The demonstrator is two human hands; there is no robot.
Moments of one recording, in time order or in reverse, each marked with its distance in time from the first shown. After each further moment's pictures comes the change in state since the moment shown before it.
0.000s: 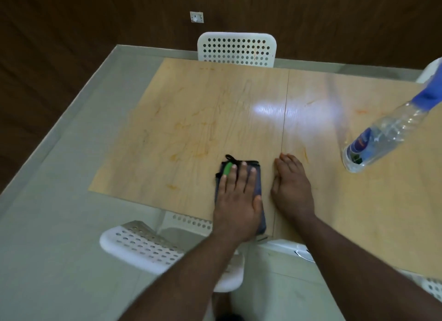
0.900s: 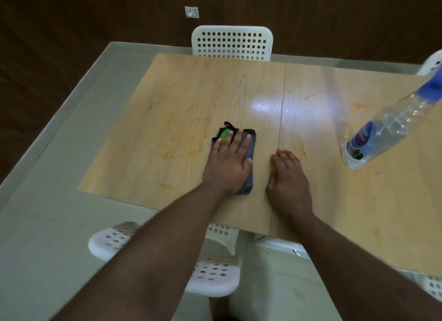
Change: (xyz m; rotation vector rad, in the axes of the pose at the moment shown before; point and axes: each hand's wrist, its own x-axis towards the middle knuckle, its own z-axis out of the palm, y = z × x) left_hand 0.096 -0.037 -0.011 0.081 -0.073 0.089; right_hand -0.001 0.001 0.004 0.005 -0.004 0.023
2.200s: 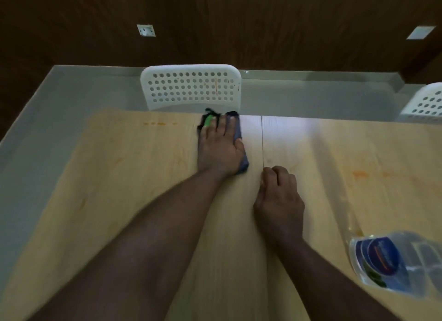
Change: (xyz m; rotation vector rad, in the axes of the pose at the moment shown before) left_hand 0.323 -0.015 -0.031 -0.061 0.051 -0.077; right_hand 0.216 0.014 0.001 -0.113 0.126 0.184
